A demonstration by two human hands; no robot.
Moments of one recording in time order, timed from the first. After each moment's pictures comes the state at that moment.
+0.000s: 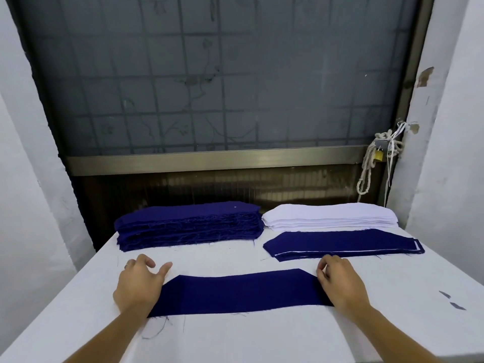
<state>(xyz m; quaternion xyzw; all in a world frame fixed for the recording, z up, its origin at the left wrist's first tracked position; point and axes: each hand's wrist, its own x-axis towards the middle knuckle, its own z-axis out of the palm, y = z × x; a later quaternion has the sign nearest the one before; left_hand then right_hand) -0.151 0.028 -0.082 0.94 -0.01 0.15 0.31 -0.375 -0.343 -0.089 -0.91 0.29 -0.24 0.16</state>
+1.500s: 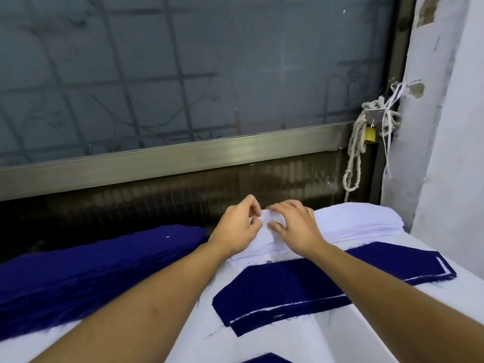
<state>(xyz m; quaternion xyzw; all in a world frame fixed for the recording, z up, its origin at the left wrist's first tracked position) -0.086 -0.365 -0.022 0.81 -0.47 0.01 0.35 -0.181 -0.514 -0.061 -0.92 0.19 -0.29 0.16</state>
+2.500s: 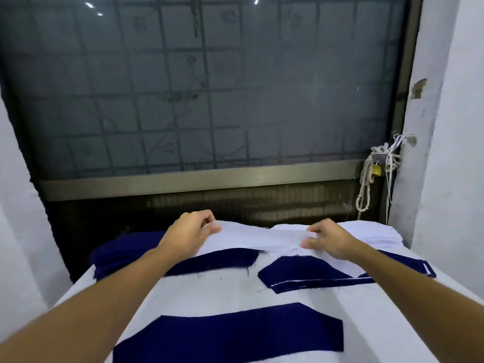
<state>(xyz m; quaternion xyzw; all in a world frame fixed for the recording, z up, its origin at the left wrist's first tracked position) -0.122 -0.109 0.063 0.88 -0.38 0.09 0.28 -0.294 -0.422 0.026 -0.92 0.16 -0.13 0.33</state>
